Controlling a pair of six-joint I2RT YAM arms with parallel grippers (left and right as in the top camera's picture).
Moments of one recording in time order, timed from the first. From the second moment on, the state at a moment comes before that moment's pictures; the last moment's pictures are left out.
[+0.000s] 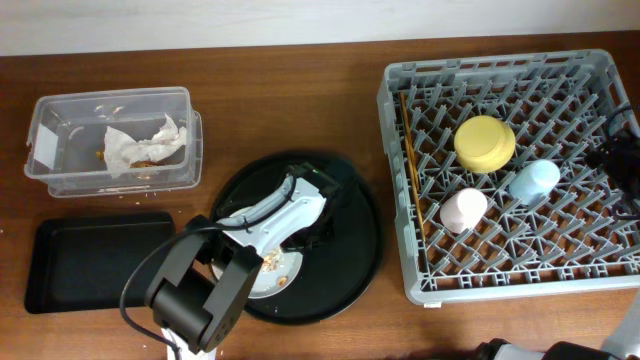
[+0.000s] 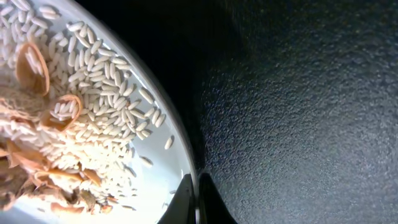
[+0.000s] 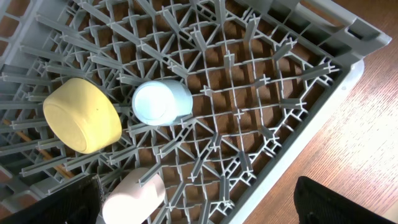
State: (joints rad) left arm -0.68 1.98 1.32 -1.03 -0.09 -0.81; right arm -0.60 1.45 1.65 -1.34 -0.01 0.37
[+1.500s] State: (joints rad) left arm 0.61 1.77 1.63 -1.39 0.61 -0.19; right arm -0.60 1.45 1.65 -1.34 -0.01 0.37
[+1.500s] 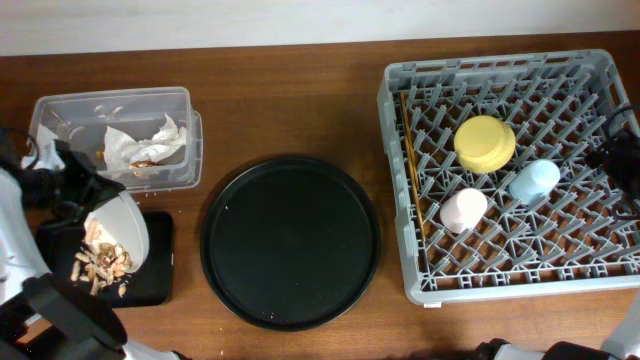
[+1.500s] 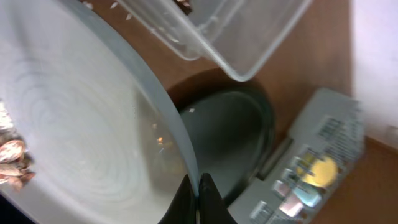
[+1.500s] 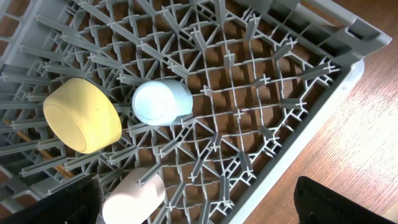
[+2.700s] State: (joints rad) left arm 1.00 1.77 1.45 -1.69 1.12 0.34; right arm -0.60 1.45 1.65 -1.34 -0.01 0.37
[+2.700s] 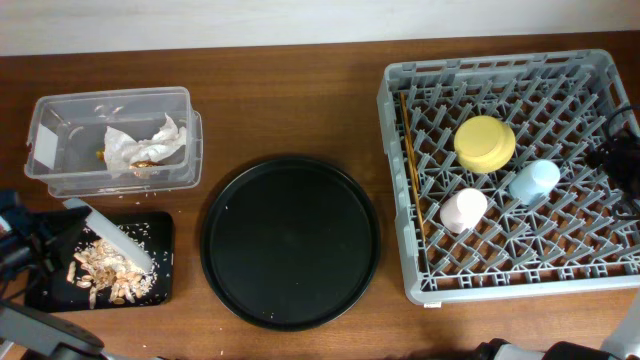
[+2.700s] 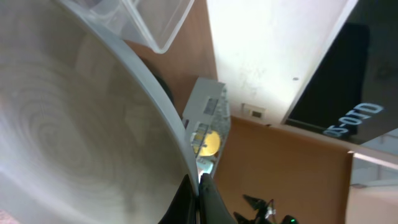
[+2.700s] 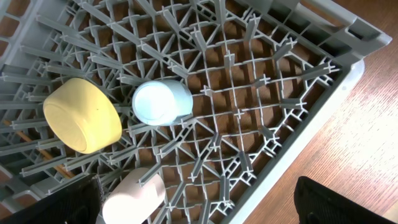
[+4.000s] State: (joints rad) left arm -0.41 1.50 1.56 -1.33 -0.16 -0.60; right arm -0.59 1.45 1.65 -1.34 -0.01 0.37
